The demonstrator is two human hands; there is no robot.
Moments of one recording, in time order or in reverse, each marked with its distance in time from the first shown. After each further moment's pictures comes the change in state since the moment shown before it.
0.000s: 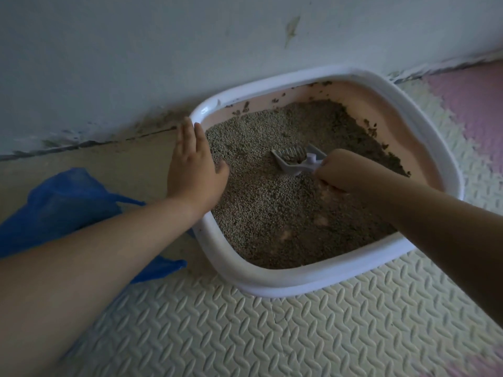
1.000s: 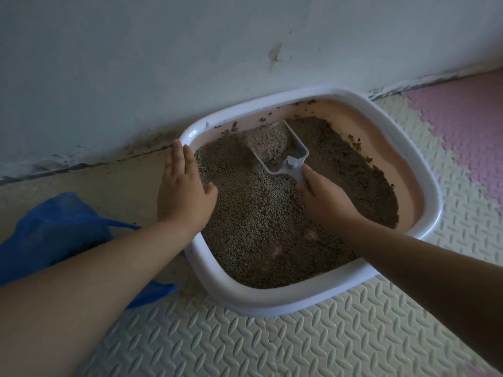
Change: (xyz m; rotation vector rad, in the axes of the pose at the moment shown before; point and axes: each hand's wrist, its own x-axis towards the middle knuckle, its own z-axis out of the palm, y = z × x) left_hand 0.004 -0.002 0.004 0.025 0.006 -0.024; right_hand -0.008 0.022 0.035 0.112 0.362 -0.344
